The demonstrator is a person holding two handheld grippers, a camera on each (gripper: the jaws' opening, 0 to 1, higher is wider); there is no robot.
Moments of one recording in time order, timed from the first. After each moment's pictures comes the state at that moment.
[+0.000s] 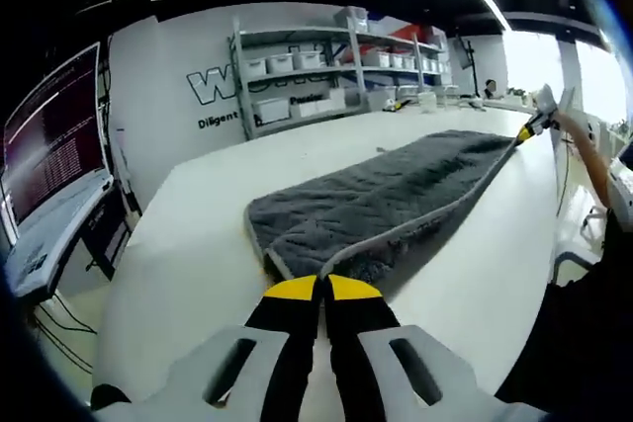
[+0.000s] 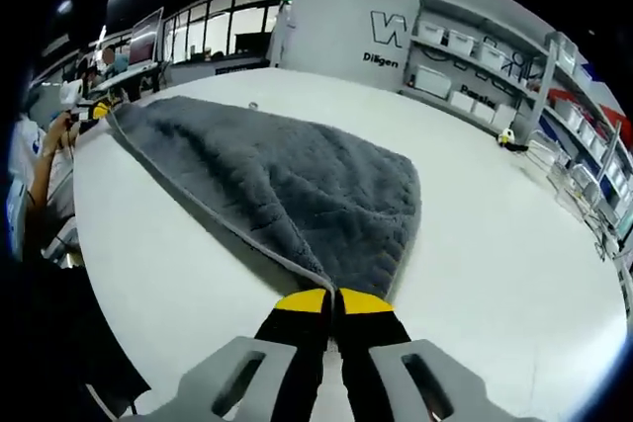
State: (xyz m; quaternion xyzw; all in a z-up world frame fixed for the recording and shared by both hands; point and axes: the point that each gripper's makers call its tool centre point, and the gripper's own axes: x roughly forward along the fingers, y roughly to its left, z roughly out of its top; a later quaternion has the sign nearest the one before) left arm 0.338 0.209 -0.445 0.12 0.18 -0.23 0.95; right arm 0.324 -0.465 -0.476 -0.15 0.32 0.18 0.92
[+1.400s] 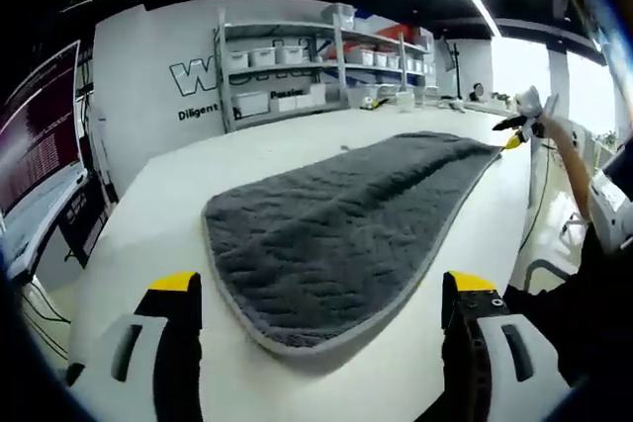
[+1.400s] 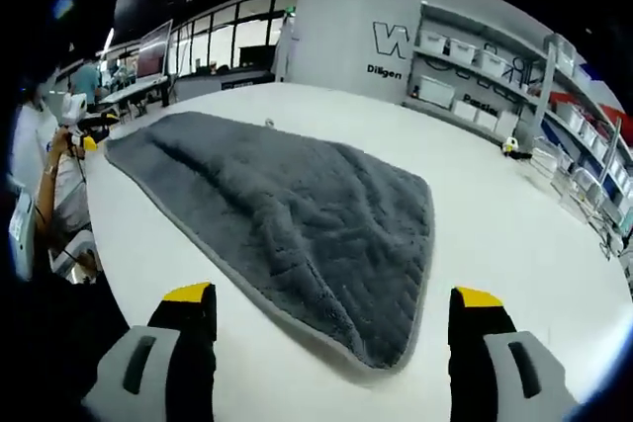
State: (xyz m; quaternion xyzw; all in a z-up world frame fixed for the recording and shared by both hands) left arm 0.310 0.160 -0.444 0.10 0.20 -0.28 0.93; right arm 0.315 -0.423 -0.455 -0.12 0.28 0.20 0.93
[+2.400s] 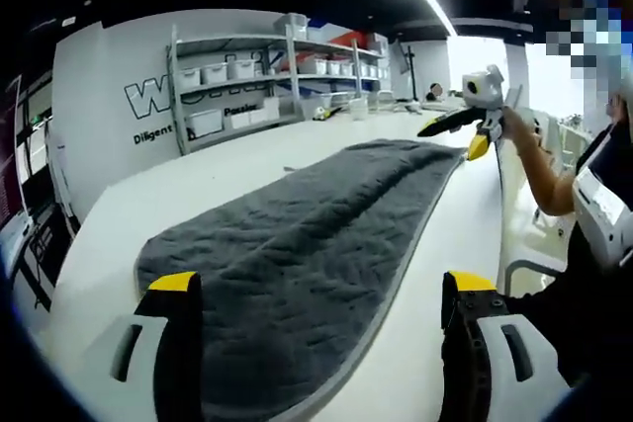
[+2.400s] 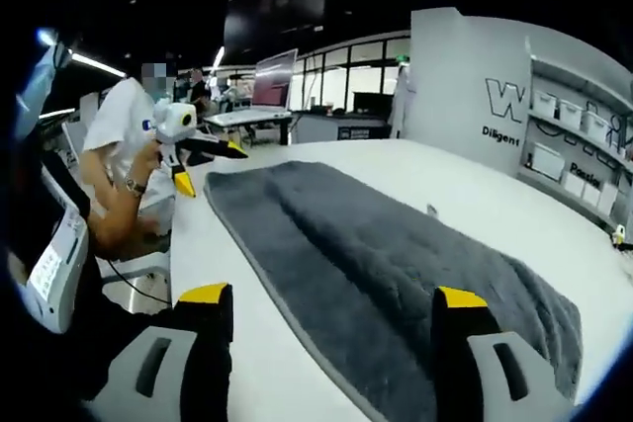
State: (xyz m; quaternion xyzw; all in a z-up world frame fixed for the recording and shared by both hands) left arm 0.318 0.076 -0.441 0.12 0.17 -0.37 0.91; right arm 0.320 -0.194 -0.428 -0.13 0.18 0.45 0.87
